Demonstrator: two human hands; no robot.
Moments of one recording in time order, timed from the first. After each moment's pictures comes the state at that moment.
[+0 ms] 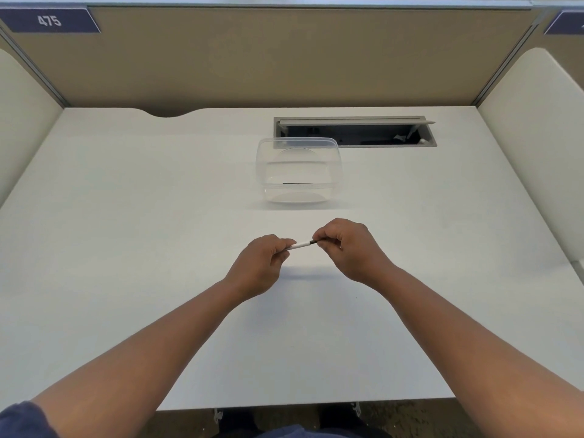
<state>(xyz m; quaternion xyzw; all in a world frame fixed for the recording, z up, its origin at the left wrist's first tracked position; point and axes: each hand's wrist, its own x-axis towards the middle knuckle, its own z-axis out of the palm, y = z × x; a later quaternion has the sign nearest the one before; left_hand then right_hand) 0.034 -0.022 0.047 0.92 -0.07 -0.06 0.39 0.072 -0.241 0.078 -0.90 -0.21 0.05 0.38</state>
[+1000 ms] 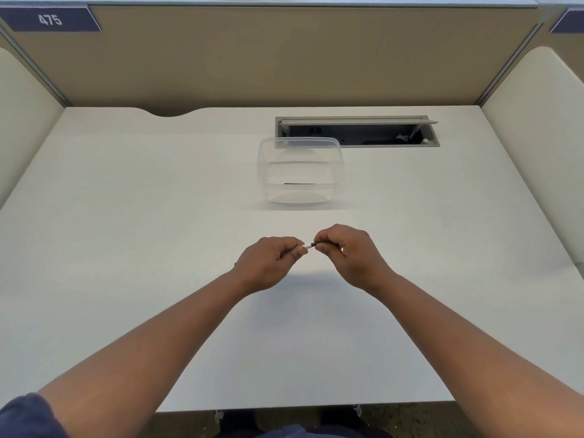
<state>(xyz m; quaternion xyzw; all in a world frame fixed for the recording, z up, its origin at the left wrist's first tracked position) 0.046 -0.026 0.054 0.91 -0.07 -0.14 0.38 0.067 -0.241 0.067 -0.88 -0.23 0.03 0.41</state>
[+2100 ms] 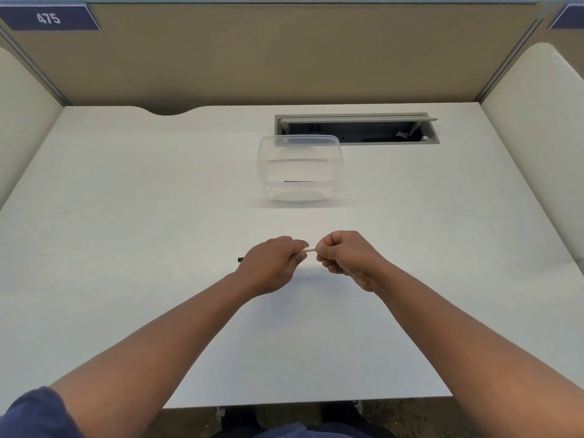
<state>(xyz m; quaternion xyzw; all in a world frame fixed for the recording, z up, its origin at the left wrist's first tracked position) 0.040 -0.036 0.052 0.95 -0.13 -0.10 0.26 0.071 -0.231 0.071 -0.73 0.13 0.31 0.59</state>
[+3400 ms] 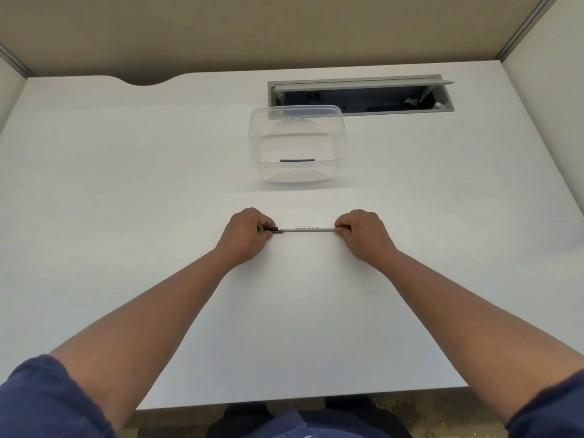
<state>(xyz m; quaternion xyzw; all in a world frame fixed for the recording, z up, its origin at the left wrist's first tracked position) 0.090 0.011 -0.002 0.93 0.03 -0.13 0.34 0.112 -0.262 -0.003 -0.95 -0.08 0.14 0.27</state>
